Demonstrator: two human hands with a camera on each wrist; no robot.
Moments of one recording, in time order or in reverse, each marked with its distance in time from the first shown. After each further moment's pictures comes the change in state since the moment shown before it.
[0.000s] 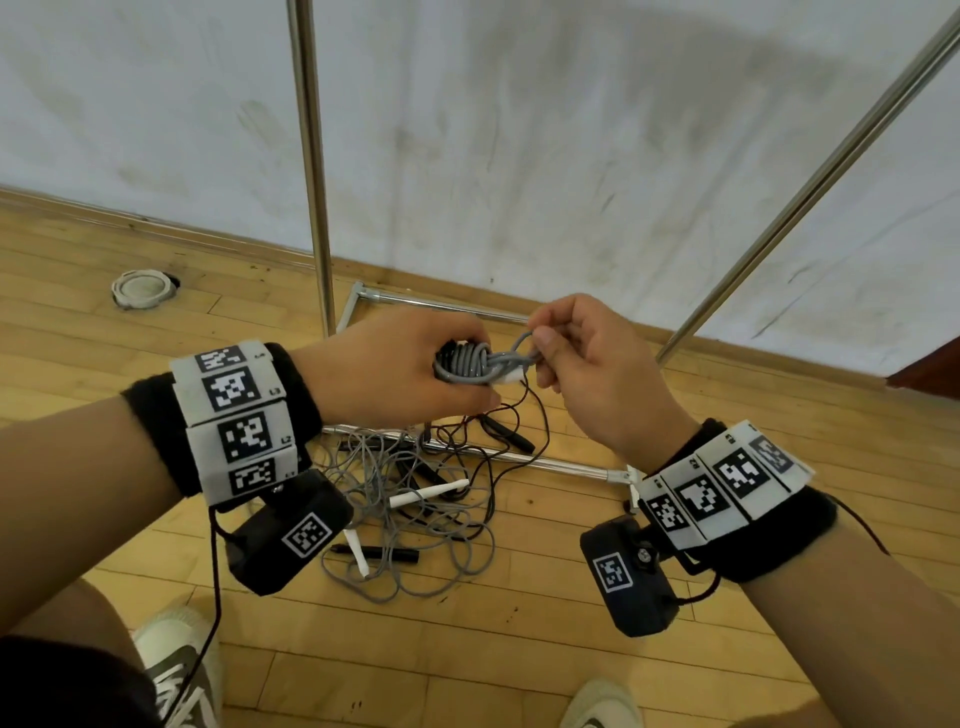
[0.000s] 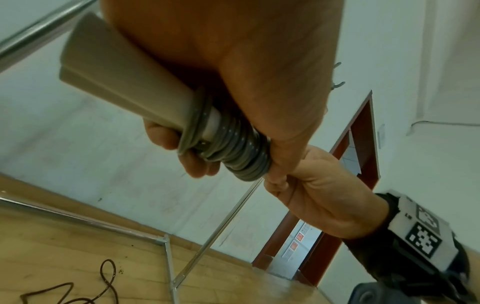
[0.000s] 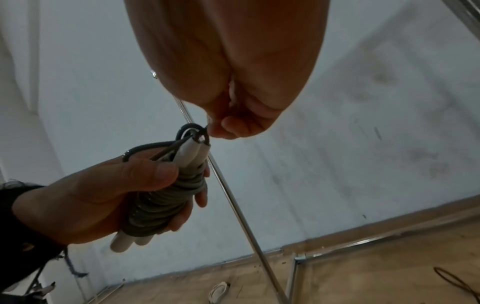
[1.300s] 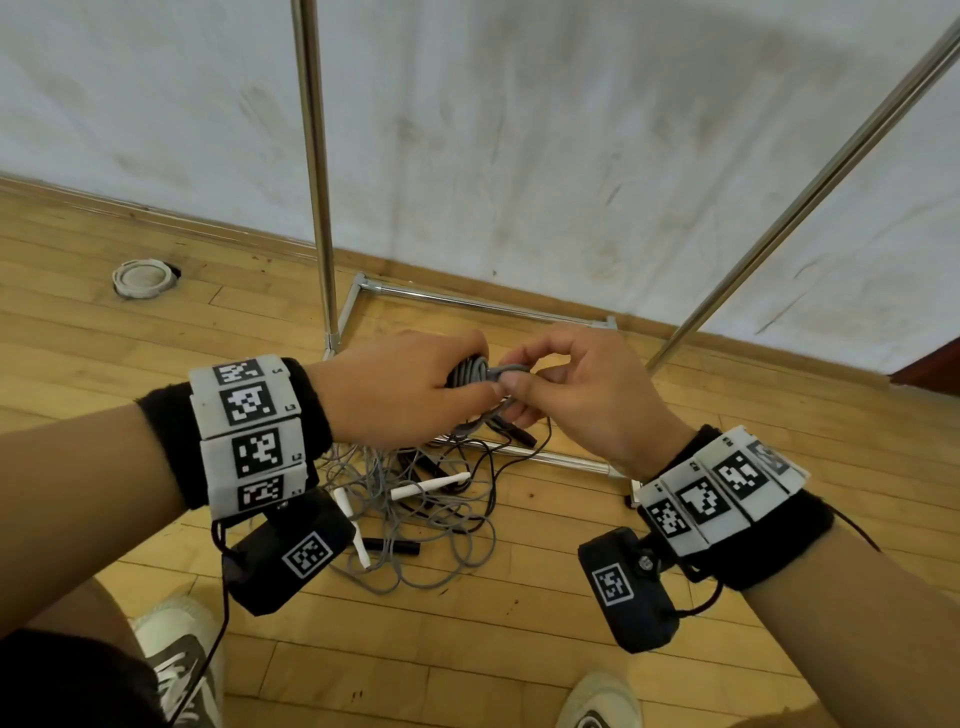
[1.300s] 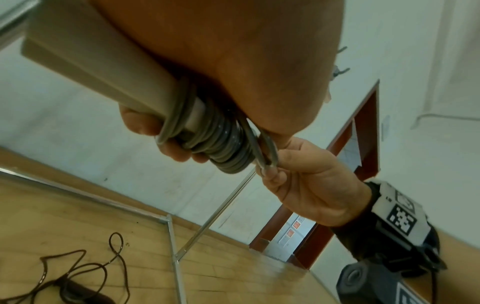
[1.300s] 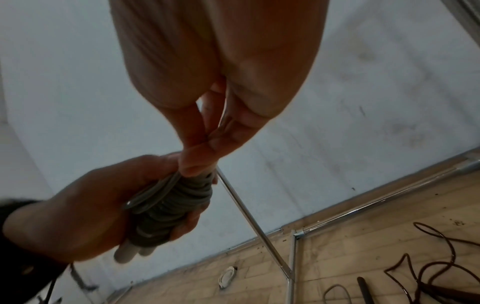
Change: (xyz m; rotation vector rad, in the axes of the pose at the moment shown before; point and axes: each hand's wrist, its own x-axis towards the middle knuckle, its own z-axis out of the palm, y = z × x) left_hand -0.006 0.001 0.017 0.123 -0.073 -0.048; right_hand -0.011 -0.001 0.008 0.139 -0.156 0.134
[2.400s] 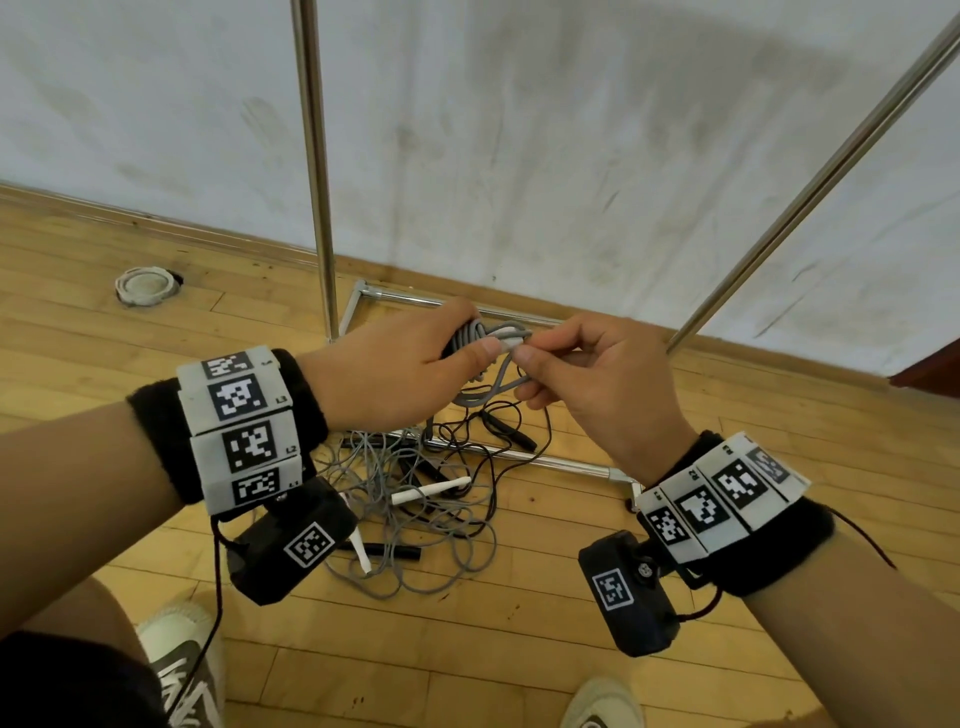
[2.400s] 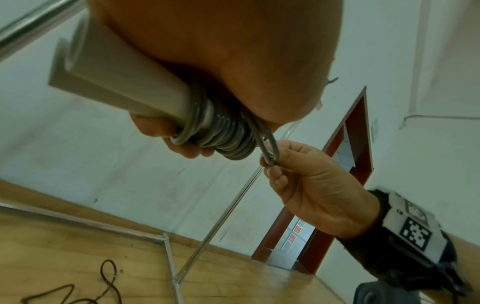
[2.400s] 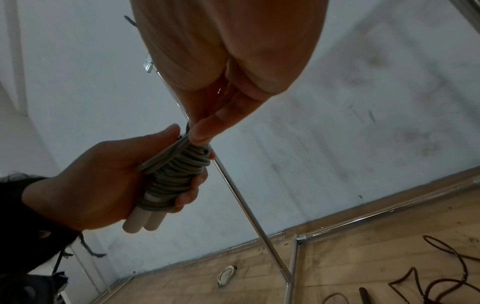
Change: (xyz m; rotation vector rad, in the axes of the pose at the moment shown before) left_hand 0.003 0.002 -0.010 -0.115 0.144 -0.010; right_hand 0.000 0.002 -0.001 0.136 0.229 -0.160
